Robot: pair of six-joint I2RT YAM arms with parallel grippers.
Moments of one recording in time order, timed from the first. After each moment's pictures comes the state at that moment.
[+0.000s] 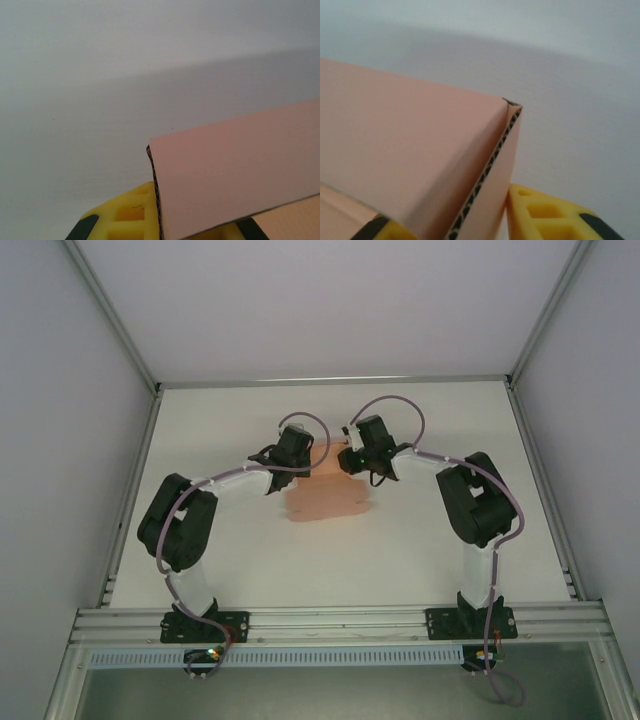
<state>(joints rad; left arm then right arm) -0.65 1.80 1.12 -0.16 -0.31 -0.42 0.45 1.97 1.23 -0.07 -0.10 0.17</state>
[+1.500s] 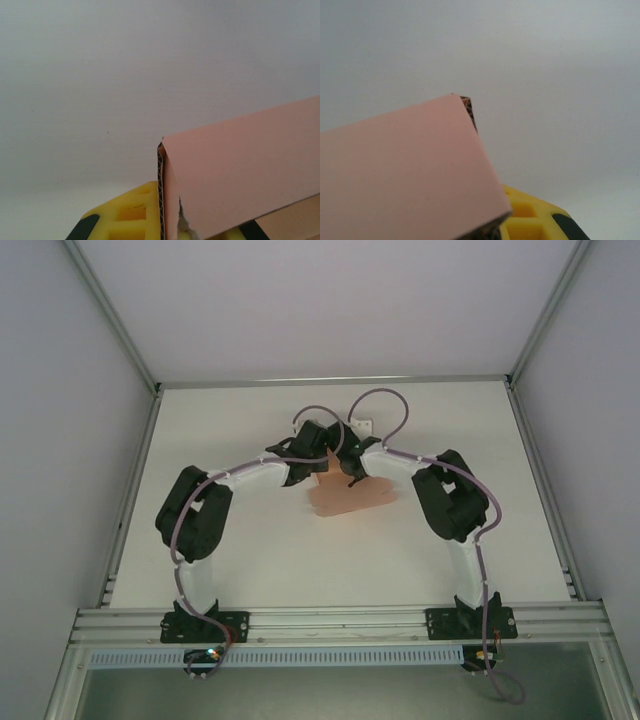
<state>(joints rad) -0.70 1.91 1.29 -0.27 -0.28 -0.58 0.58 2.09 1.42 -0.40 0.67 0.54</state>
